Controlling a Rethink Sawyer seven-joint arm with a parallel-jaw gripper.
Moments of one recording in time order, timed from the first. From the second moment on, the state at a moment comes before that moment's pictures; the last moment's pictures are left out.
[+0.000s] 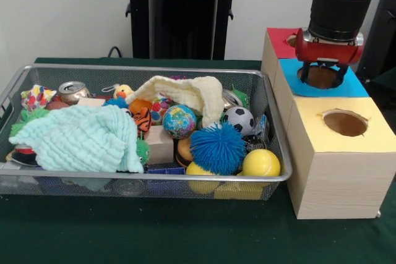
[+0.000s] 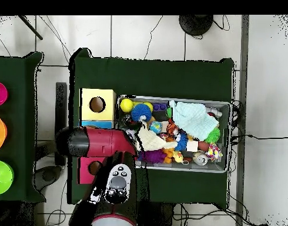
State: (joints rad) arm 0.16 -0.57 -0.13 1.65 0.17 0.50 1.80
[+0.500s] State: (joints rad) arm 0.14 -0.64 -0.14 1.63 0.17 0.66 1.80
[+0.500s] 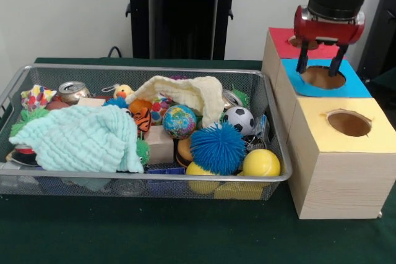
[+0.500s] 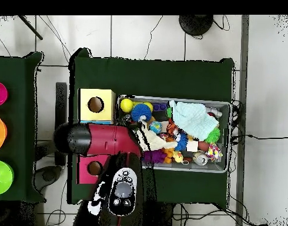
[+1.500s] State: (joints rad) arm -0.06 -0.77 -0.17 1.42 0.06 0.95 1.80
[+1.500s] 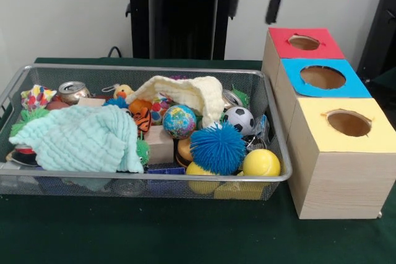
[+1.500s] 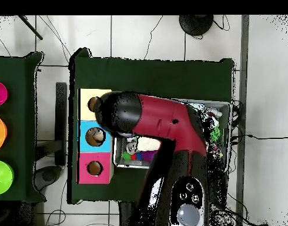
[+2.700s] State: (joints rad) arm -0.33 -0.69 -0.03 1.40 -0.14 0.77 1.80
